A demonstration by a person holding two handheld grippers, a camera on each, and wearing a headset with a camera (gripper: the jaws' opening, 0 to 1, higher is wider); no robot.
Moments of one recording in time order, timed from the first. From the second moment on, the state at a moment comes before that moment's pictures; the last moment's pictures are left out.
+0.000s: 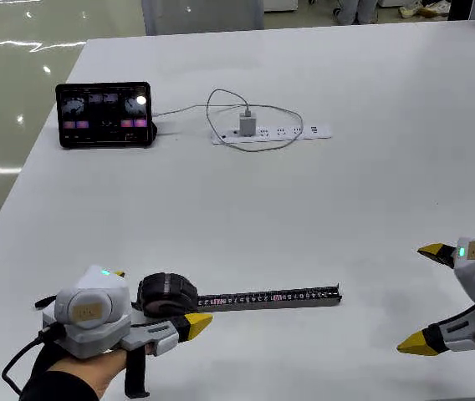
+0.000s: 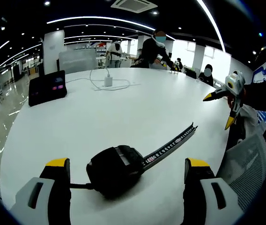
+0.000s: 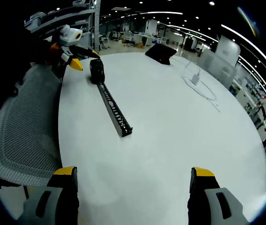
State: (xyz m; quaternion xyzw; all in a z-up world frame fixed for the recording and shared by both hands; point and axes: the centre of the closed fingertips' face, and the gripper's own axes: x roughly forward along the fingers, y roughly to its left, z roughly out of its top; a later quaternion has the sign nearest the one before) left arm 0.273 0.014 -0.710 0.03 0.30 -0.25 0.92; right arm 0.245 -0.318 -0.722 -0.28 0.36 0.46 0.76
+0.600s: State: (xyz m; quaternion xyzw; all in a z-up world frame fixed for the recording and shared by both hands) left arm 0.281 0.009 -0.711 0.03 0.29 -0.21 0.93; right arm 0.261 -0.297 -0.733 -0.32 0.37 0.50 0.72
